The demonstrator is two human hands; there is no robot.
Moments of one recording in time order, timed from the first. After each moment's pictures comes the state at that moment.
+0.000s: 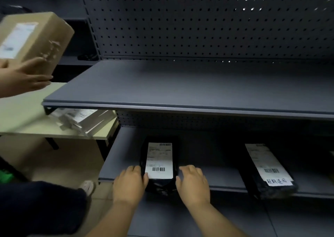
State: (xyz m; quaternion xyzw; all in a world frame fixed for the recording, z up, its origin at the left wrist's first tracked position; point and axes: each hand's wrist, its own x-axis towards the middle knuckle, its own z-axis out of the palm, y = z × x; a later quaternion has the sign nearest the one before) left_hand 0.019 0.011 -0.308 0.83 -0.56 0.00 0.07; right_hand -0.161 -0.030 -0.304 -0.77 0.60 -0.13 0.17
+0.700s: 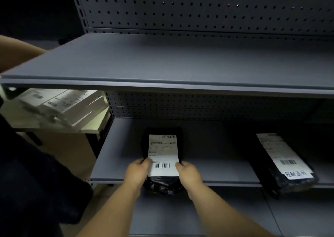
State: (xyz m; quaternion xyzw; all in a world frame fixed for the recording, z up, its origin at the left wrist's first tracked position) left_hand 0.032 -0.043 -0.350 0.73 -0.25 -0.46 0.44; right_hand -0.115 -0.078 -0.358 -0.51 0.68 -0.18 0.50
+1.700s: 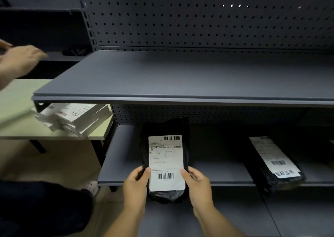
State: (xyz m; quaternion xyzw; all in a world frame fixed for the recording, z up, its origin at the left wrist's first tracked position) left_hand 0.020 0.007 -0.334 0.65 -0.21 -0.42 0.61; right_hand -0.133 -0.026 -0.338 -0.37 0.59 -0.44 0.57
